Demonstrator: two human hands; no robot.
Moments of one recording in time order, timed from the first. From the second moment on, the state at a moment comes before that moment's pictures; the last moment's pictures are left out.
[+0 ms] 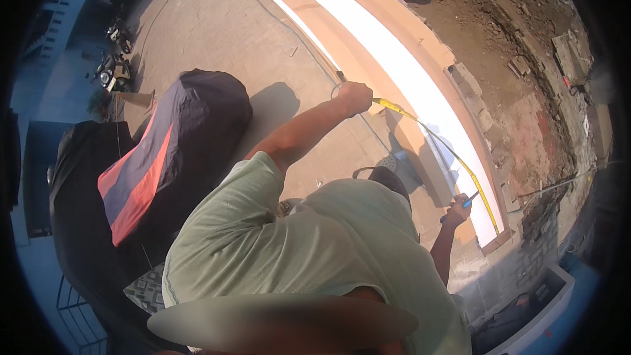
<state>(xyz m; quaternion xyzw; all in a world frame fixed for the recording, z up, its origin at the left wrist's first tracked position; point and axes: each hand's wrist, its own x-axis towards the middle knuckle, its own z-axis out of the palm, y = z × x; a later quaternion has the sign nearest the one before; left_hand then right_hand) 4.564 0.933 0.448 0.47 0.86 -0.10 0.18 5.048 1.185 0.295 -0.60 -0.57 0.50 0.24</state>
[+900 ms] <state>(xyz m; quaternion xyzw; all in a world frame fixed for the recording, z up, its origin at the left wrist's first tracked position) 4.111 0.873 0.444 0.62 0.74 0.01 0.25 4.329 1.003 0.440 -0.43 -0.71 0.40 0.39</state>
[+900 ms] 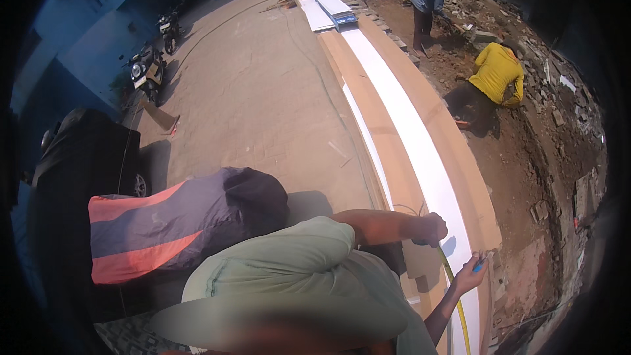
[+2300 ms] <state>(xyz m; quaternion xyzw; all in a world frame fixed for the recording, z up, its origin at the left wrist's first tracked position) 3.387 1.050 -0.058 0.55 0.72 -0.08 0.41 3.704 0.915 0.099 -0.66 -0.52 0.54 -0.02</state>
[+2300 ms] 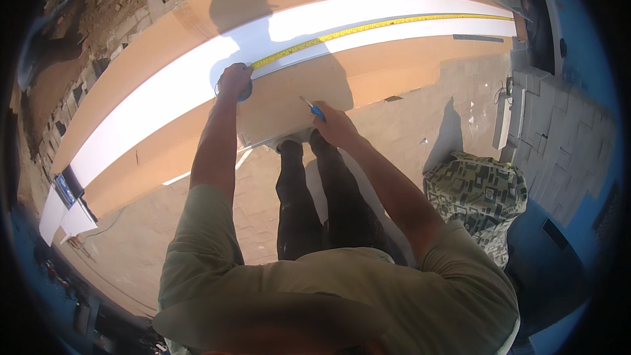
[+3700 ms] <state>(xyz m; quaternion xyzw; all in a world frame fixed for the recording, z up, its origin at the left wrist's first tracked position) 3.409 1.147 -0.157 0.53 0.75 -0.21 0.33 3.817 1.132 -0.135 -0.73 -0.60 0.33 0.00</state>
